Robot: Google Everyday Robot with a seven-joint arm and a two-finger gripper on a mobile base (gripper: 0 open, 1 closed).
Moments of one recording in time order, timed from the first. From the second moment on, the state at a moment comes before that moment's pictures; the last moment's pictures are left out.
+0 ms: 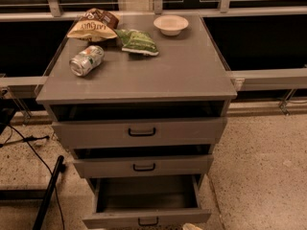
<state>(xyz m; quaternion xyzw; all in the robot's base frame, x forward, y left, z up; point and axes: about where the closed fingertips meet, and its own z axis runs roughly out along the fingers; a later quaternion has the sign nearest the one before) 0.379 -0.150 0.330 -0.16 0.85 0.16 0.47</state>
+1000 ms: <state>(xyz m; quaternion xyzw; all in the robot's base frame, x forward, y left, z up) 0.413 -0.173 0.226 -0.32 0.82 0.11 0.46</state>
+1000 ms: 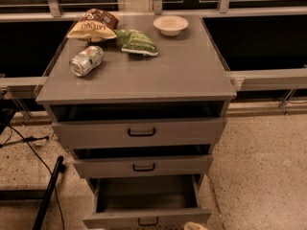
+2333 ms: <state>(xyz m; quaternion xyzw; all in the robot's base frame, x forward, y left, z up) 0.422 -0.159 0.179 -0.42 0.80 0.11 0.42</state>
